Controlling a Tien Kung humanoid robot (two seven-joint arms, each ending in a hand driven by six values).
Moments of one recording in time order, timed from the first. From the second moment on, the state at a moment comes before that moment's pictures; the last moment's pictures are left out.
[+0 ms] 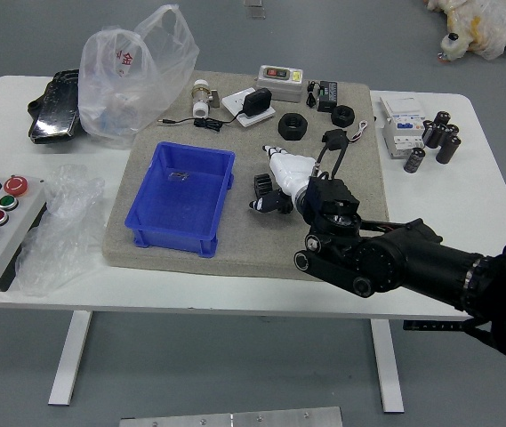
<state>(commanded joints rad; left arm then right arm) -0.21 0.16 -0.99 -0.33 1.09 -0.01 0.40 0.98 -0.01 0.11 0.80 -1.44 -0.31 -0.53</state>
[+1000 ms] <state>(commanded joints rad) -0.21 0.16 -0.99 -0.33 1.08 -0.01 0.41 0.97 -0.04 0.16 0.83 -1.46 -0.42 -0.48</state>
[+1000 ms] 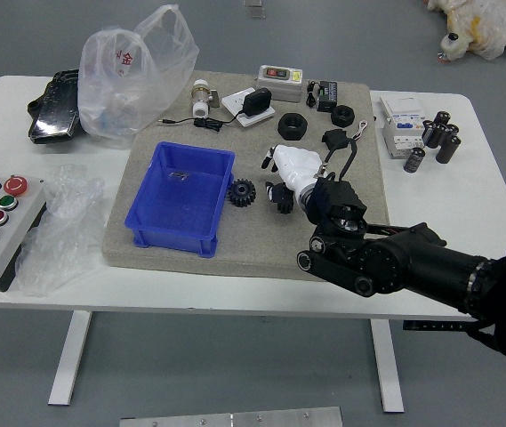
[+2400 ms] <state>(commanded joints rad) -0.20 0.16 -0.98 -0.33 1.07 -0.01 0.40 0.91 -0.12 0.22 0.96 -1.60 -0.17 -0.65</state>
